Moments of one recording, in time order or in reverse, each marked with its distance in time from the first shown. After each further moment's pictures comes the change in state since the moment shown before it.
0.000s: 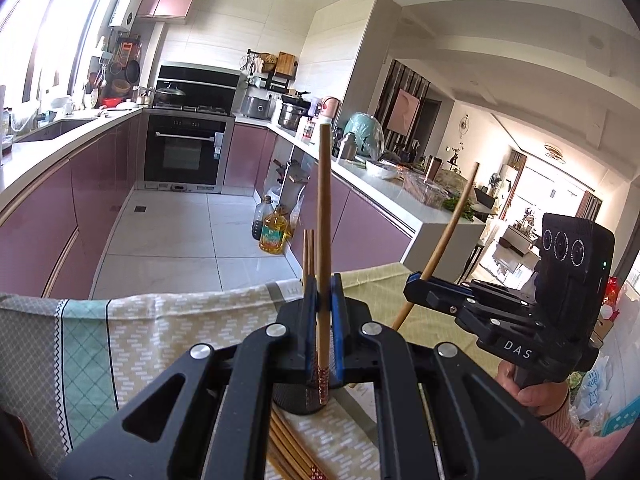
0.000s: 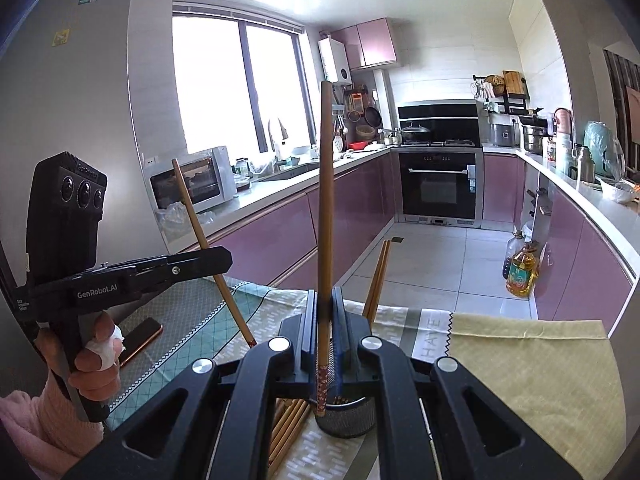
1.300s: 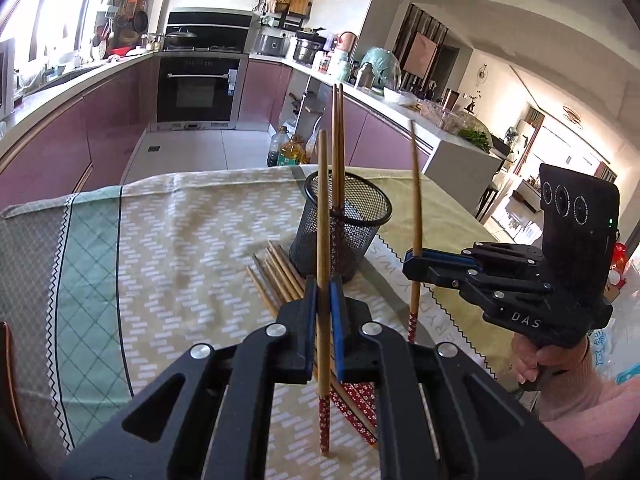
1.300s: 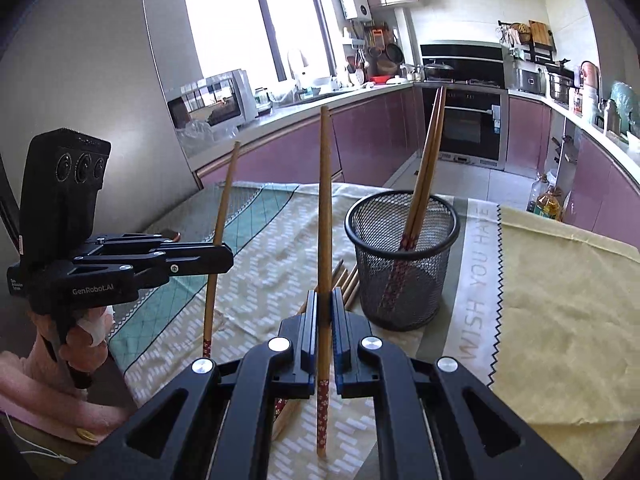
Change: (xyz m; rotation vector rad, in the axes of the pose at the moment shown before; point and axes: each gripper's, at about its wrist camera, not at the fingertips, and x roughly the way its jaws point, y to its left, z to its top) left arm -0.010 0.017 -0.107 -0.018 0.229 0.054; right arm 0.016 0.033 -0.098 -0.007 0.232 0.074
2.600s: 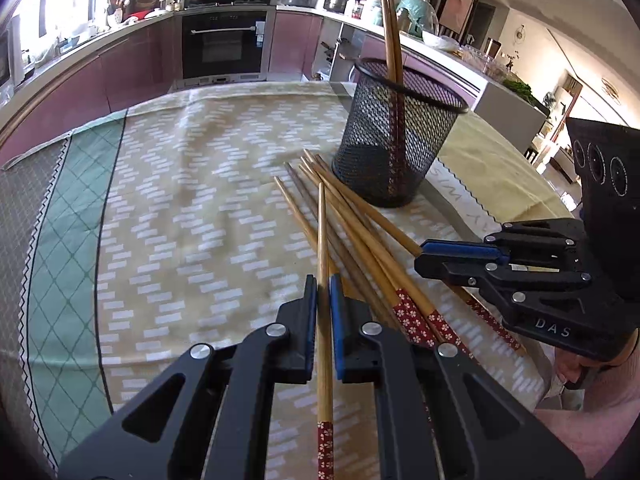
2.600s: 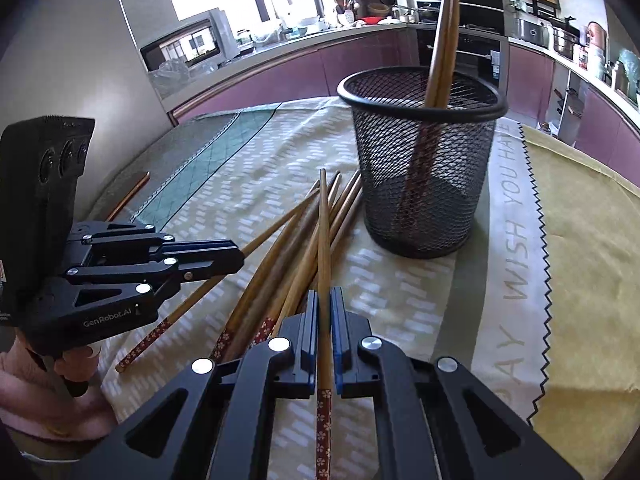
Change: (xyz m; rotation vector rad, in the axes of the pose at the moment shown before) left arm 0.068 0.016 -0.053 -0.012 0.200 0.138; right arm 0.077 0.003 -0.035 0.020 0.254 -0.028
